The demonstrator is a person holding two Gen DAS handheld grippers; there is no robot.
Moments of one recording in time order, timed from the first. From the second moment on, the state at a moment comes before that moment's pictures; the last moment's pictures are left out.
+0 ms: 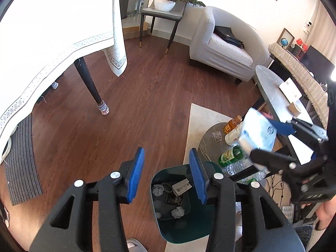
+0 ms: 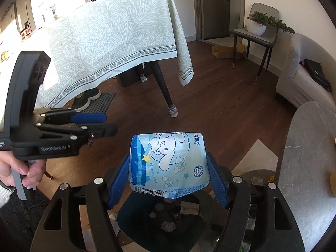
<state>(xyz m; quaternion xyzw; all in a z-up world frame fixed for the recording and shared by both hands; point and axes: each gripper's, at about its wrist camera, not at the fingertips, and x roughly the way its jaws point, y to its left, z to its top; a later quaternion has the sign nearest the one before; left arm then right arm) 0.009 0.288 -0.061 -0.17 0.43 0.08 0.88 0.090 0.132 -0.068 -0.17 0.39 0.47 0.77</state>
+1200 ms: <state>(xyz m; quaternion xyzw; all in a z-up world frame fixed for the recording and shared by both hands) 0.024 0.241 0.032 -0.16 0.32 0.05 0.93 0.062 0.112 -0.166 -0.27 0.48 0.46 0.69</state>
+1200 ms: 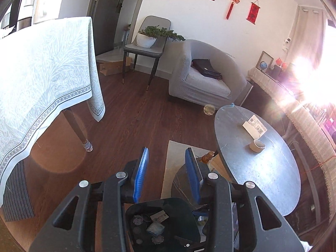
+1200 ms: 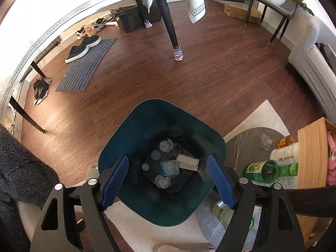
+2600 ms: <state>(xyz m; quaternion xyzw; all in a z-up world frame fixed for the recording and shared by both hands) 0.107 0.059 0.023 -0.06 0.34 -0.06 0.94 0.164 -0.120 -0.014 -0.06 0.36 0.33 0.87</state>
